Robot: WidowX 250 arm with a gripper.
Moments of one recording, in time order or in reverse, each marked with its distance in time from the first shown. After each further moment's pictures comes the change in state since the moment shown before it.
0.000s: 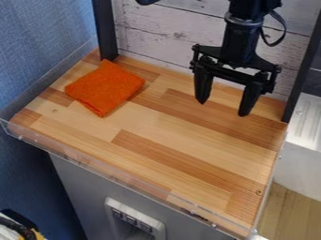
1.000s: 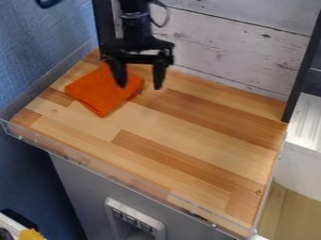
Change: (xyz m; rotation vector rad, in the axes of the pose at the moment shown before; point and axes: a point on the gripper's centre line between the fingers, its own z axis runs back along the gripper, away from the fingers) arm 0.011 0.145 -0.021 -0.063 -0.110 0.351
